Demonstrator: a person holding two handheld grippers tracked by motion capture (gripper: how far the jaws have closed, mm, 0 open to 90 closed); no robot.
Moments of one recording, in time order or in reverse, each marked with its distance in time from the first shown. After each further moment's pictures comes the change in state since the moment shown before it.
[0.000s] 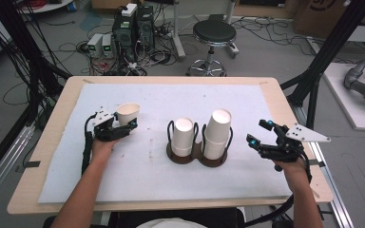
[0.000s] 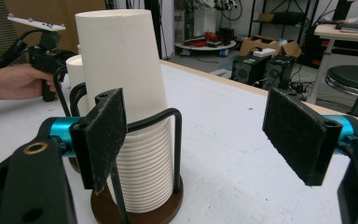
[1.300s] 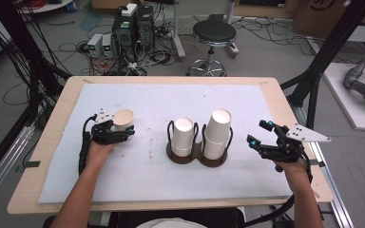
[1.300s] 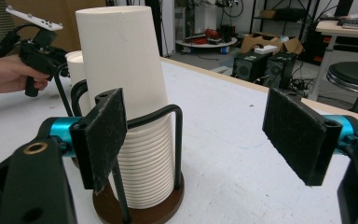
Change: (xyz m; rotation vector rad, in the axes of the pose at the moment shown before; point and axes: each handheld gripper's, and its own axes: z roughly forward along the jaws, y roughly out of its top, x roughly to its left) left arm -0.005 0.007 -0.021 0.161 0.050 -0.029; right arm -0.001 0.000 -0.002 0.010 0.005 0.003
